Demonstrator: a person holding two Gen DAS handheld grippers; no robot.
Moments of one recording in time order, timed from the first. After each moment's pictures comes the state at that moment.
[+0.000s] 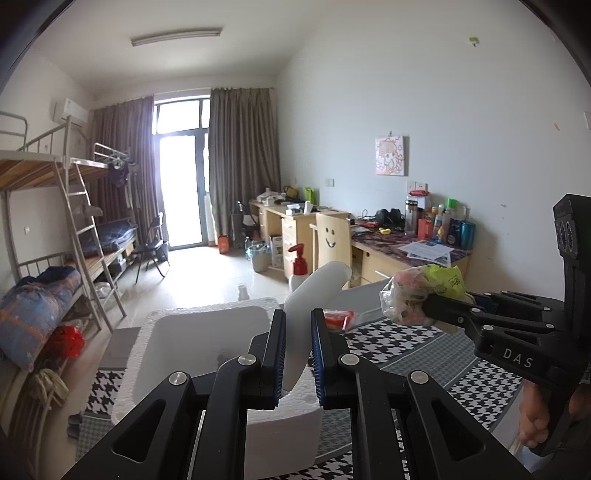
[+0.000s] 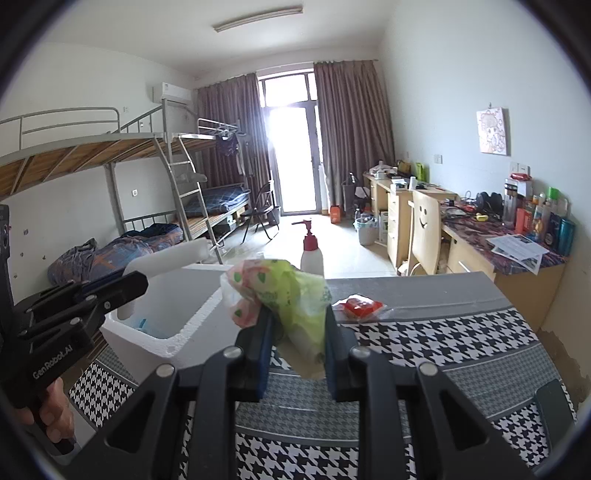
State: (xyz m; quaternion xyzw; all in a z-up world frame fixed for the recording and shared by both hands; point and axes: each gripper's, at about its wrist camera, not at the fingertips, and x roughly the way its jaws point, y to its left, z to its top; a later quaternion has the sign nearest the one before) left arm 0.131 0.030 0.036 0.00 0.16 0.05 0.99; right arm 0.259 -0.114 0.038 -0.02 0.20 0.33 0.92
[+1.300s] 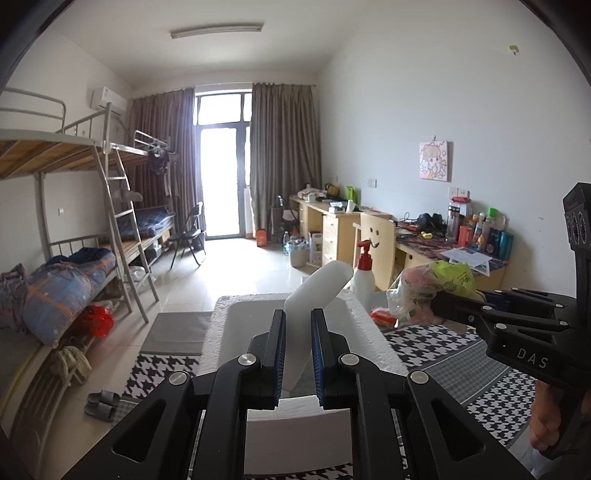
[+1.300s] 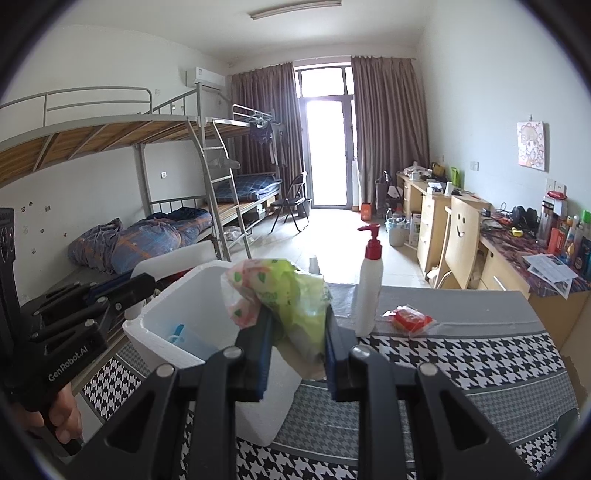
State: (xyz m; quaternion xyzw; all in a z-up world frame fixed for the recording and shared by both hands) left arm 0.123 0.072 0.034 -0.02 0.17 0.12 0.98; right arm 0.259 -0.052 0.047 -0.05 0.20 0.39 0.90
